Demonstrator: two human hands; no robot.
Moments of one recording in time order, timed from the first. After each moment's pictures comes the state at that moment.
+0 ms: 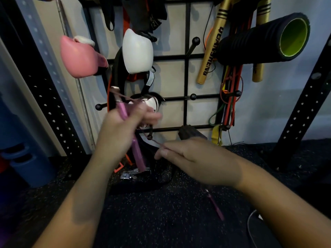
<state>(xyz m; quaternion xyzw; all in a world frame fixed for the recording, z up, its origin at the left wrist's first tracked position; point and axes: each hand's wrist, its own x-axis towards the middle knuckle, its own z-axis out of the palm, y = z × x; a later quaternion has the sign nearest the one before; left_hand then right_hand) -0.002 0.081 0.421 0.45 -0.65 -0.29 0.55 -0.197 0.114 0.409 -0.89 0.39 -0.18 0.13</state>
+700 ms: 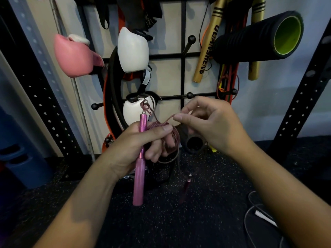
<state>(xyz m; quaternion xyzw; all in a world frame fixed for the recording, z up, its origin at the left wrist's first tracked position) -0.020 0.097 0.414 0.30 -0.65 -0.56 0.41 -0.222 0.097 0.425 -0.71 0.41 -0.52 0.25</state>
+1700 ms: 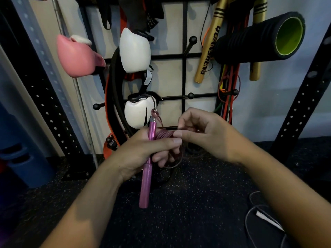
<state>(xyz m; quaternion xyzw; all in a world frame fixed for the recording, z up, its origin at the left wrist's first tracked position) -0.025 0.094 0.405 0.33 -0.67 -0.56 0.36 -0.229 0.099 0.414 -0.76 0.40 -0.41 0.31</state>
